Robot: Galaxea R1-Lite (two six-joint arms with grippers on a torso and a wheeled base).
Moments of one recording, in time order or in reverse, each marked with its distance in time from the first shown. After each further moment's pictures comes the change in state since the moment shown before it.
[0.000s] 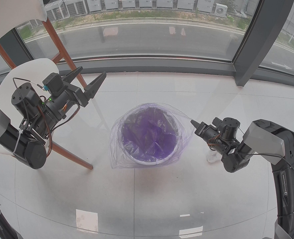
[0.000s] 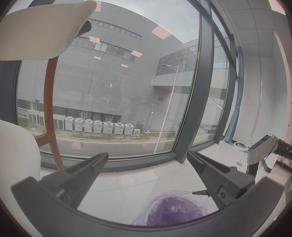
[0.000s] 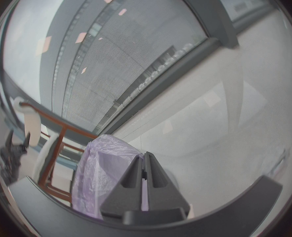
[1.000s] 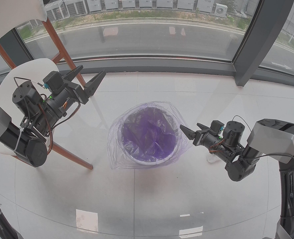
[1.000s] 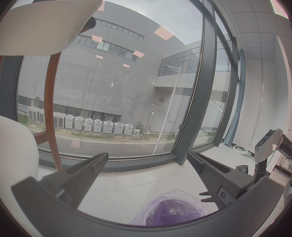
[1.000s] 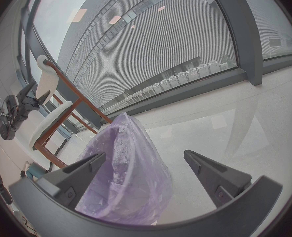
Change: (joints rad) left arm 0.005 0.013 -0.029 0.004 -0.001 -0.038; right arm 0.061 -0.133 0.257 -0.130 0.006 -0.353
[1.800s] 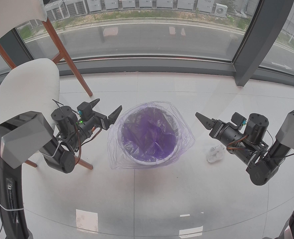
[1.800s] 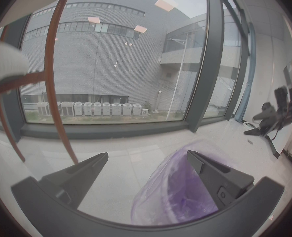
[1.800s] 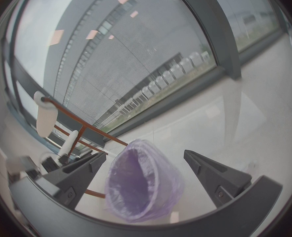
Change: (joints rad) left arm -0.021 0.391 -0.172 0.028 0.095 0.143; right arm 0.028 -0.336 0.308 0.005 -0.117 0.236
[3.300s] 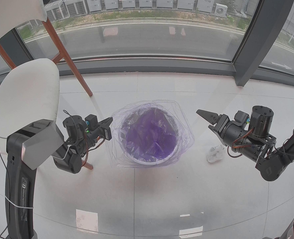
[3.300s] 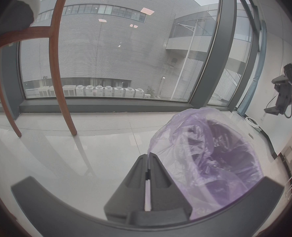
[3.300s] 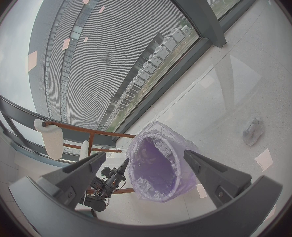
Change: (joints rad) left arm 0.034 0.179 -0.160 0.157 0.000 -0.023; right arm 0.033 -0.164 -0.004 0.289 0.040 0.290
